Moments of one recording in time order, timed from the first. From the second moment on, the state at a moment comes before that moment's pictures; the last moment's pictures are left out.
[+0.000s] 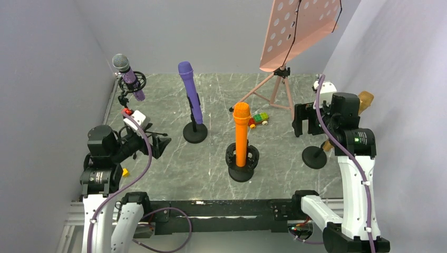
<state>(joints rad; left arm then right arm) 0.04 0.55 0.89 -0.62 0.62 0.19 -0.01 0.95 1.37 -1.08 -0.12 -0.11</state>
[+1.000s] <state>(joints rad) -0.43 1.07 1.35 -0.74 1.05 0.30 0.10 1.05 1.64 -1.36 -0.95 -0.41</state>
